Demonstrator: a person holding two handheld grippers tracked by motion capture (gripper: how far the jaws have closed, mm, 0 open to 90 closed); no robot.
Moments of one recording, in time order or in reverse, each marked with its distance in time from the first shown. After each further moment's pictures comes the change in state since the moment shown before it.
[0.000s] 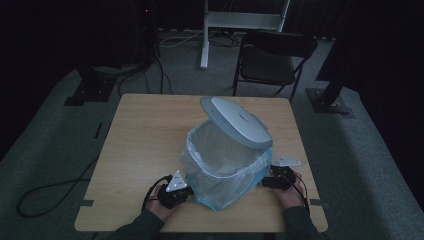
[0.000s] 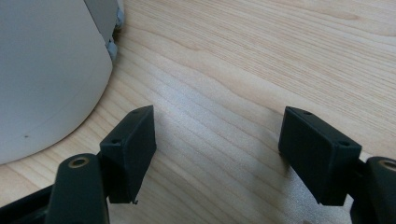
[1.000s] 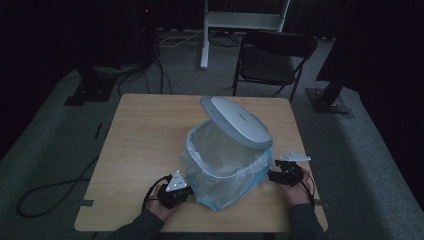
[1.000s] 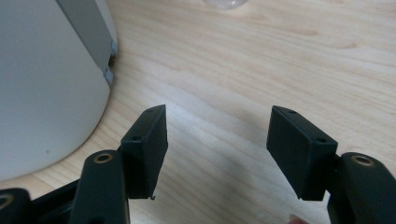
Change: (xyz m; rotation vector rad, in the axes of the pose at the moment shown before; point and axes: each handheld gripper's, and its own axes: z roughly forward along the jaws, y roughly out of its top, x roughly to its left) left arm 0.000 0.000 0.000 0.000 -0.003 -0.001; right arm -0.012 0.016 -0.026 -0.013 -0.014 0.059
